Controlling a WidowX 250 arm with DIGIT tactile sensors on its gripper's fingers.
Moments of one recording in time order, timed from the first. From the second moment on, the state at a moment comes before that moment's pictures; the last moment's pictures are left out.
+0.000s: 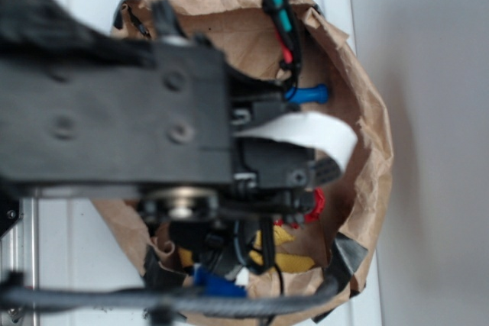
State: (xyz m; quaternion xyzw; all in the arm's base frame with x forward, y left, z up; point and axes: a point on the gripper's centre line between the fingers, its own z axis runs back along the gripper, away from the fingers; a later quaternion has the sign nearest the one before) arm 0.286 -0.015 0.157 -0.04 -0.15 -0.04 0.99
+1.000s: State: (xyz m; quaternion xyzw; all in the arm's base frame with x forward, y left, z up) arm 0.302 0.025 0.101 0.00 -0.09 -0.03 1.00
